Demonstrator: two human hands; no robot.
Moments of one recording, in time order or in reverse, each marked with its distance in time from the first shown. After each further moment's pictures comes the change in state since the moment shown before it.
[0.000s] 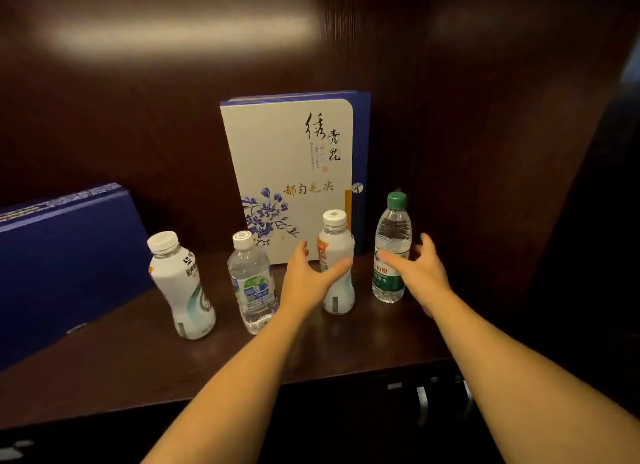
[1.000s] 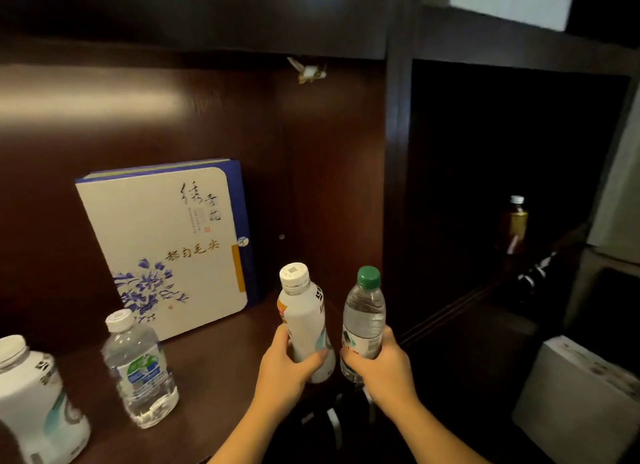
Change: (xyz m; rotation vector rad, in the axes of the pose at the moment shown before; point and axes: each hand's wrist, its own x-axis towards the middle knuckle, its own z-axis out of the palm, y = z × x) left_hand -0.085 0.017 0.080 -0.249 -0.391 0.244; right_hand -0.122 0.064 -0.087 -0.052 0.309 -0.058
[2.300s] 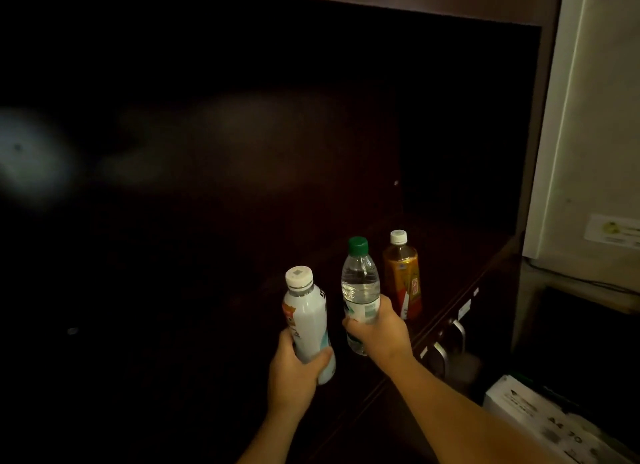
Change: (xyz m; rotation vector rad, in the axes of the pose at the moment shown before) left_hand 0.300 0.007 0.474 0.160 0.042 -0.115; right_hand 0.441 0.146 -0.311 -0.128 0.115 0.049
